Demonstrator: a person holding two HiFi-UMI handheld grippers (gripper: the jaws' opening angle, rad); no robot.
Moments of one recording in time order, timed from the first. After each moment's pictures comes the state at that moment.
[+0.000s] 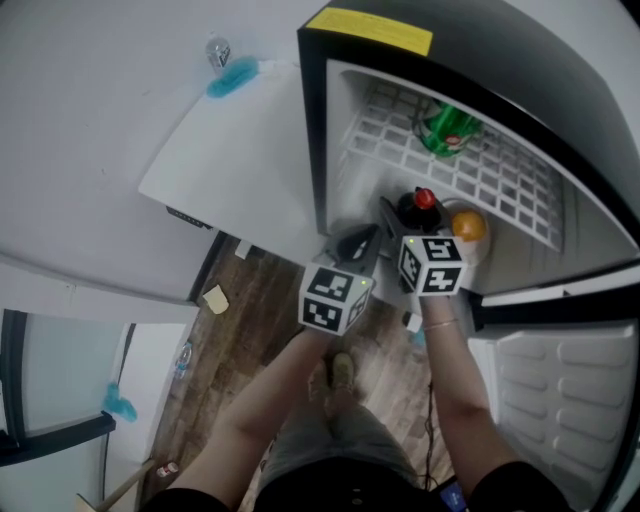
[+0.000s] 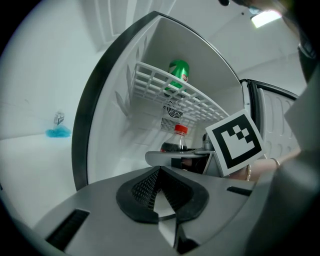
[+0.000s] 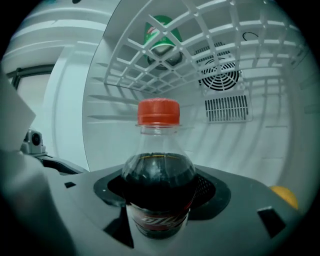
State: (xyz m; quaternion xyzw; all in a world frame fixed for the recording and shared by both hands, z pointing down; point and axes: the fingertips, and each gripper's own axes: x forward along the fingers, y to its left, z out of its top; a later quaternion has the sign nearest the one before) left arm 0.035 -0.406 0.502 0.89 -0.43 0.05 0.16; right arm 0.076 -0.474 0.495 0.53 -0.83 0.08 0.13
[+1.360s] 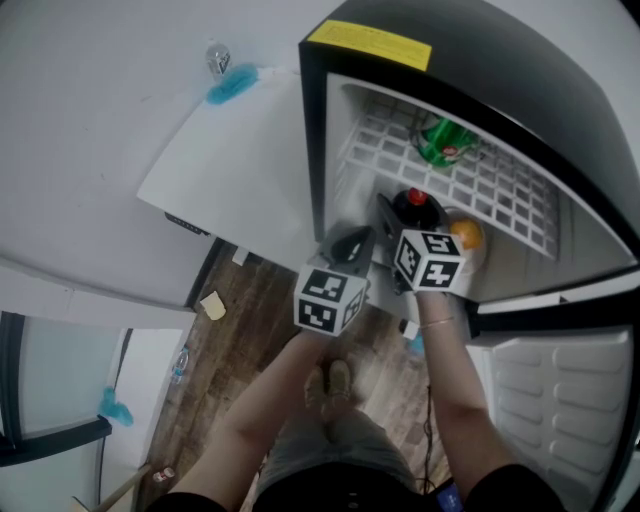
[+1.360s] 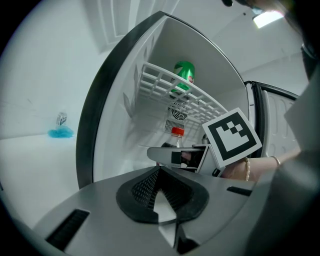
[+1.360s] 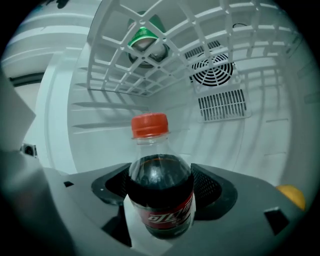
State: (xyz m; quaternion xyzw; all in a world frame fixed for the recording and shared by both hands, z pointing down) left arm 0.027 -0.418 0.499 0.88 -0.44 0.05 0.16; right arm 0.080 -0.495 0.488 0.55 -0.82 0.12 0.10
